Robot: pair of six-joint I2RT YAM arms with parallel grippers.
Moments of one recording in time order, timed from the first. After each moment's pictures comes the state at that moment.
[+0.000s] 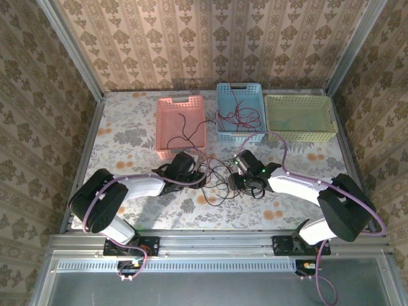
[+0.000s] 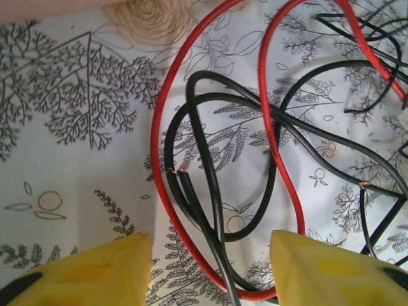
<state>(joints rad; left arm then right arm) -0.77 1.54 0.62 0.04 0.09 -0.45 0.67 1.45 0.72 -0.34 0.01 0.45</state>
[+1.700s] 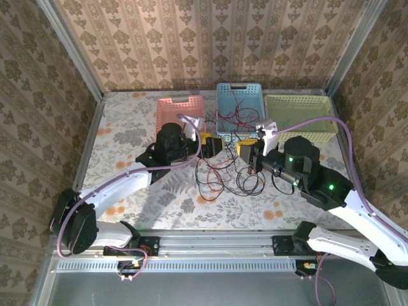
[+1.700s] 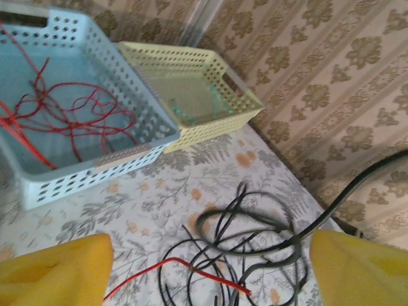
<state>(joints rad) -0.74 1.33 0.89 0.19 0.37 -0.51 0.82 0.85 1.07 -0.45 0.07 0.30</state>
